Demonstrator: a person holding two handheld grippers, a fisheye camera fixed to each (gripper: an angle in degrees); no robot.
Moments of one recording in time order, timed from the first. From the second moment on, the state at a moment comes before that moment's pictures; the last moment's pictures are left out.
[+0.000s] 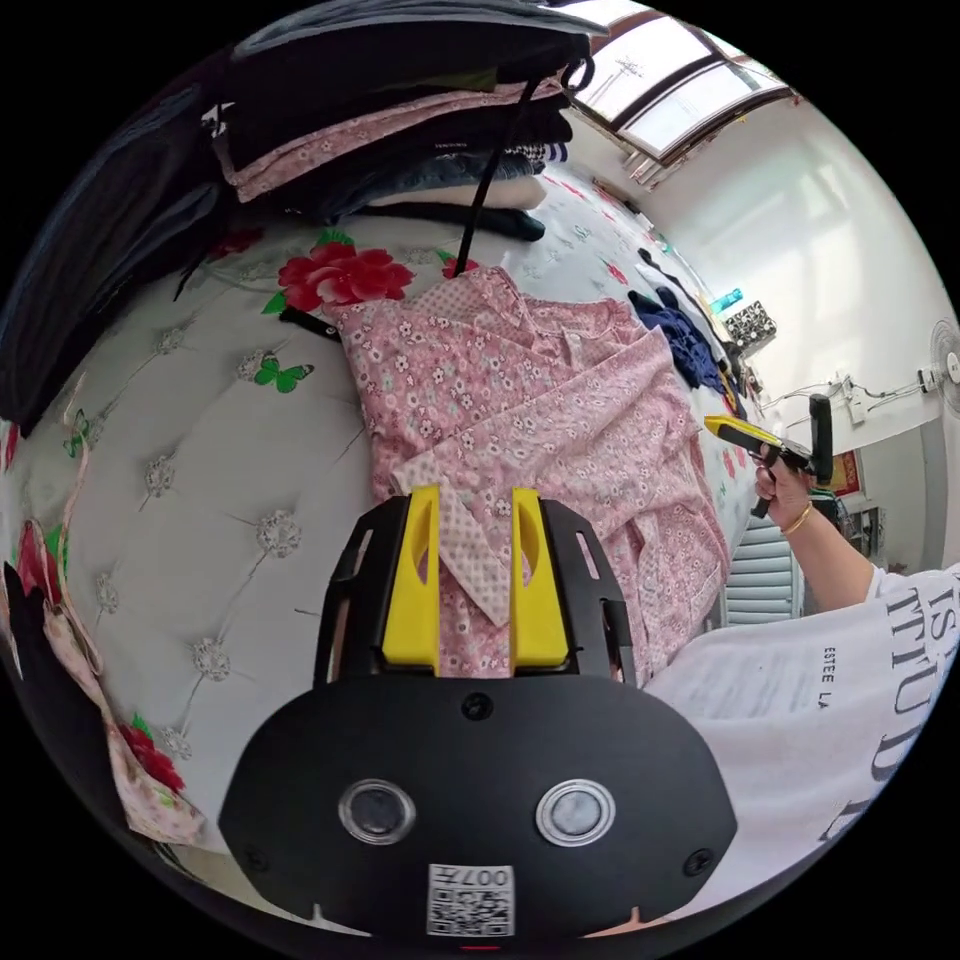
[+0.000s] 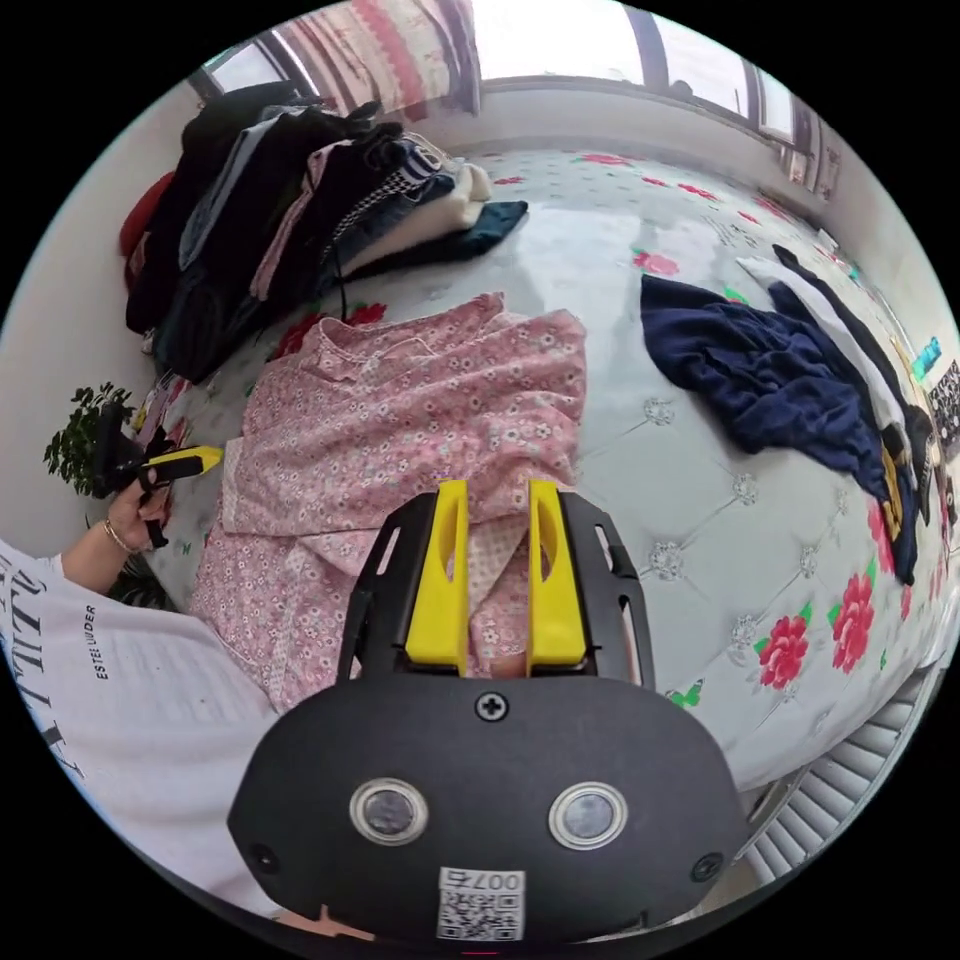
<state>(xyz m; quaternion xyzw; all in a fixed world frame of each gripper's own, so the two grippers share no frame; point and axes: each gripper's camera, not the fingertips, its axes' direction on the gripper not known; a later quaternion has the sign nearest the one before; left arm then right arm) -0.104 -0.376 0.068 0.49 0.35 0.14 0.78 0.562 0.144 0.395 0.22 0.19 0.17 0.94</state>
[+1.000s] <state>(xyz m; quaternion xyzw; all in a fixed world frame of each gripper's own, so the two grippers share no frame) -0.113 -0.466 0.021 0.50 0.26 0.05 0.82 0.788 0.021 0.285 0.23 0.11 0.30 0.92</state>
